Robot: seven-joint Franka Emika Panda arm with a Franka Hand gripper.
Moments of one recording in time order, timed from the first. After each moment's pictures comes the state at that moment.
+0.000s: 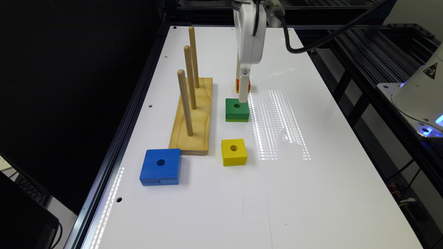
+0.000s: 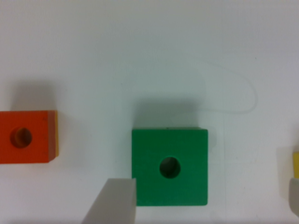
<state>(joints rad) -0.04 0.18 0.10 -2.36 0.05 2.53 0.81</state>
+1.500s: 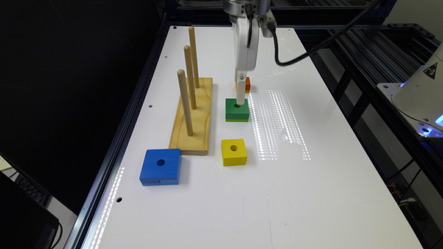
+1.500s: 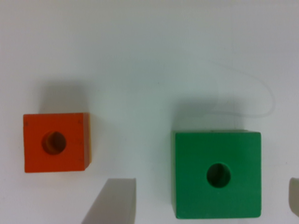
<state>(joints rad) -0.07 0.25 0.08 -2.36 0.03 2.60 0.78</state>
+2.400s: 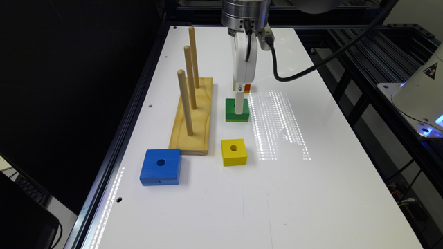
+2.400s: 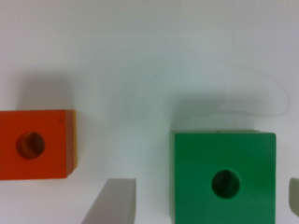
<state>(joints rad) -0.06 0.27 0.10 -2.35 0.03 2.62 0.79</state>
